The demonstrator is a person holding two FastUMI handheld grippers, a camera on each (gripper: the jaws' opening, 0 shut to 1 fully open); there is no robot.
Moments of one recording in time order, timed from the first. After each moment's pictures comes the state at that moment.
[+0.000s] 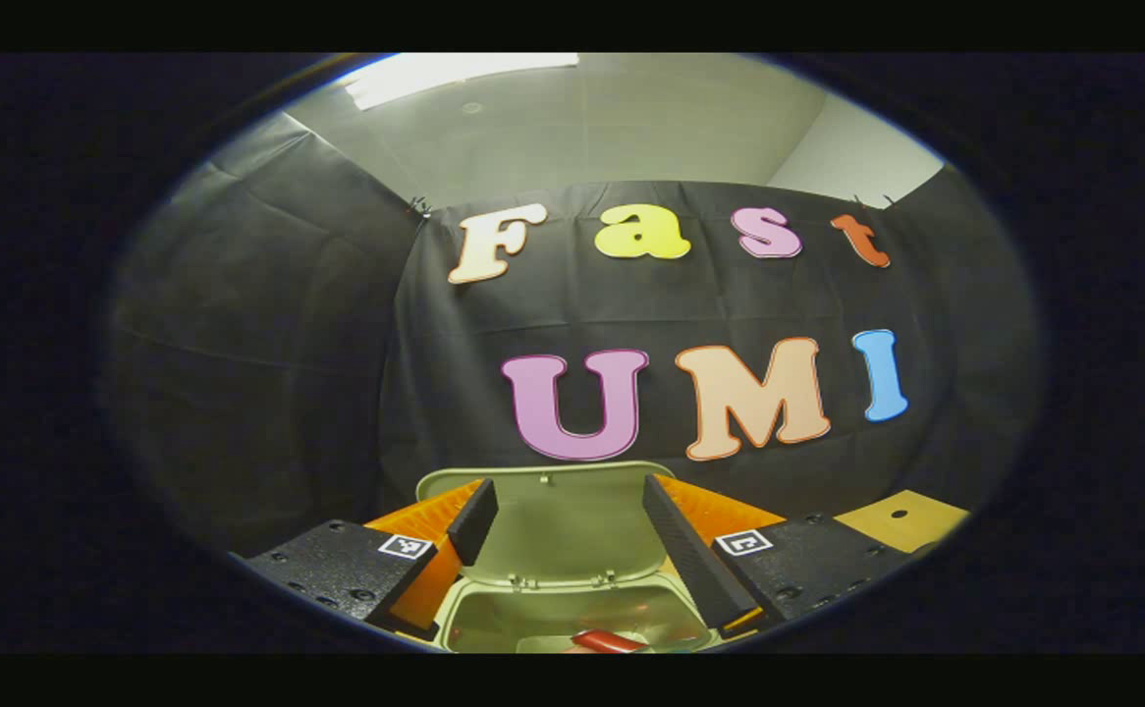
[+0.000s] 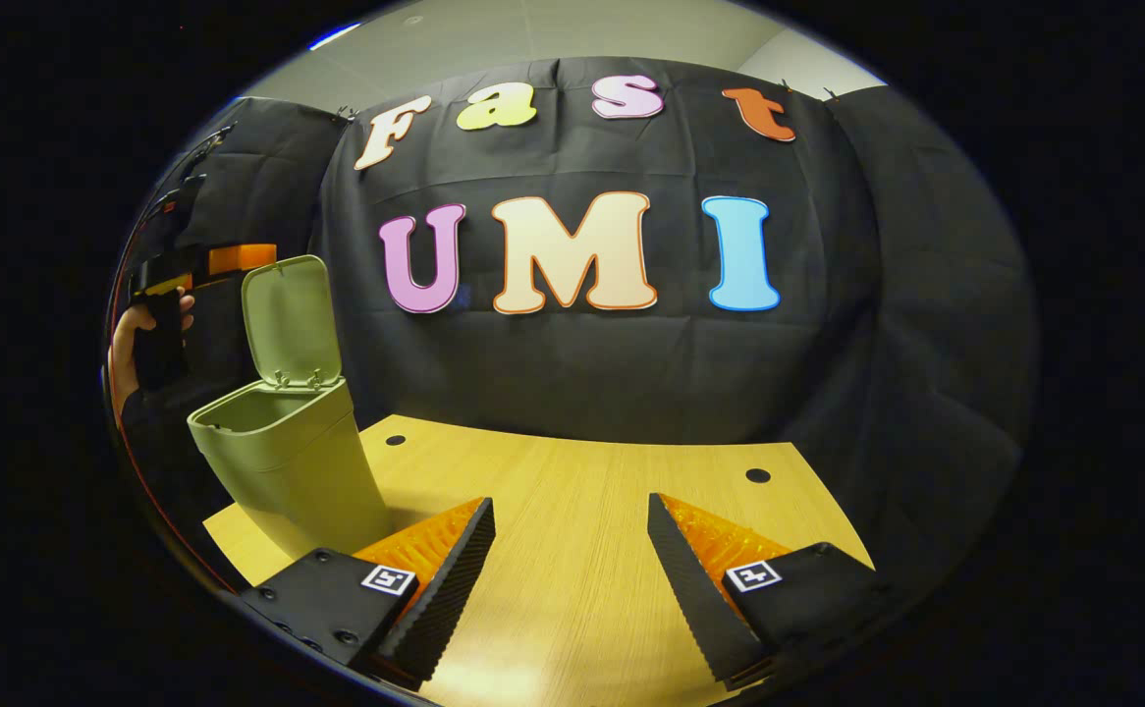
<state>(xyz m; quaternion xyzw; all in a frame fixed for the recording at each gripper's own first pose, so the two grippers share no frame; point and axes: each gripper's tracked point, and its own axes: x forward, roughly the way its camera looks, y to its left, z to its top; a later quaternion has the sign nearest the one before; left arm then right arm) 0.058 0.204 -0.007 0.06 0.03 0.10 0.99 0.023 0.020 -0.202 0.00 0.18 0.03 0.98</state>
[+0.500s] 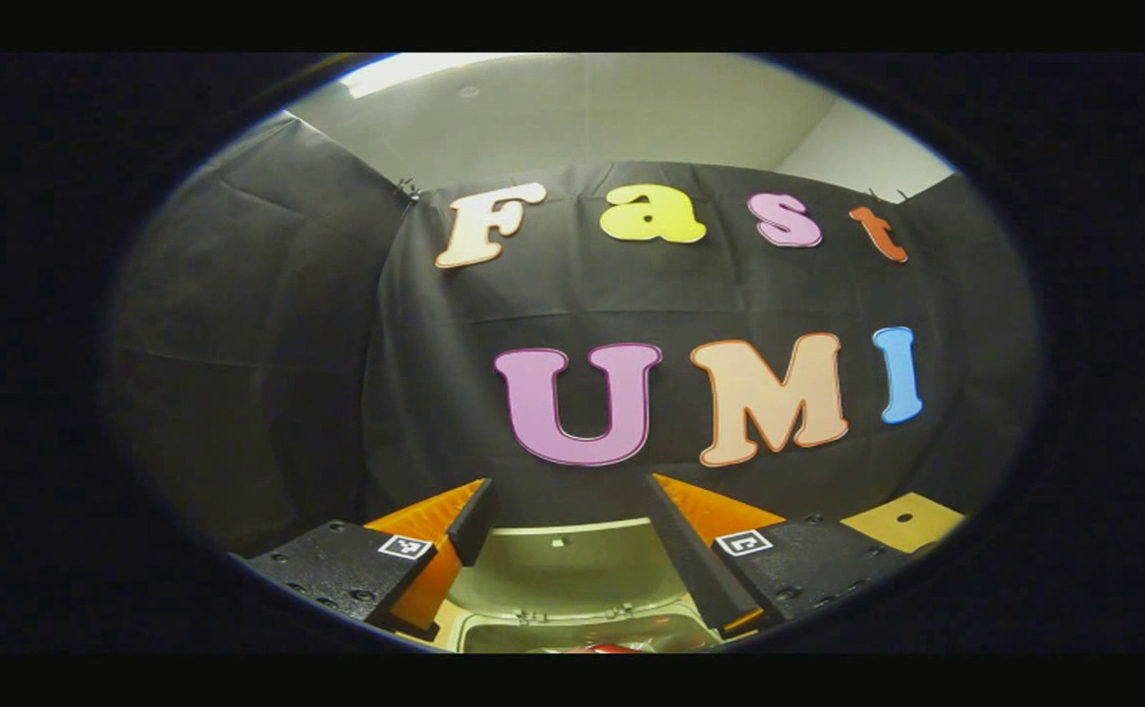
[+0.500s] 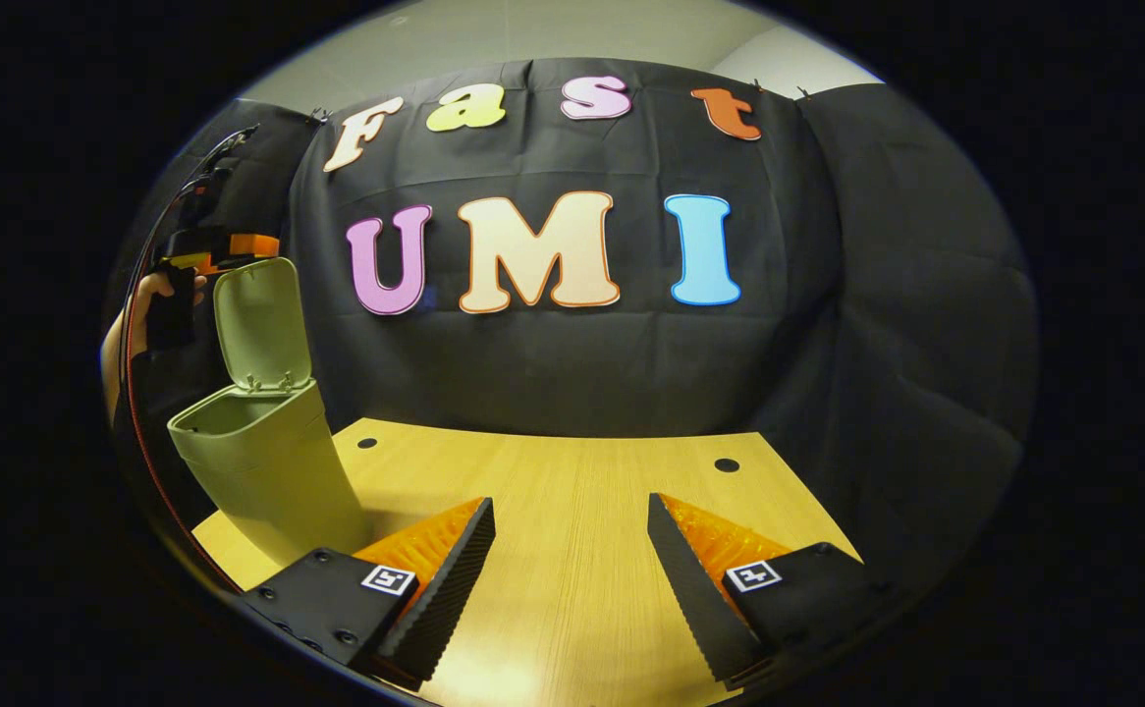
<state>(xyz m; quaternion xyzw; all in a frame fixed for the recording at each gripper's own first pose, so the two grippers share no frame) 0.116 0.229 -0.025 0.05 0.08 0.10 0.99 0.008 0.004 -0.208 0.01 0.19 -0.02 0.98</state>
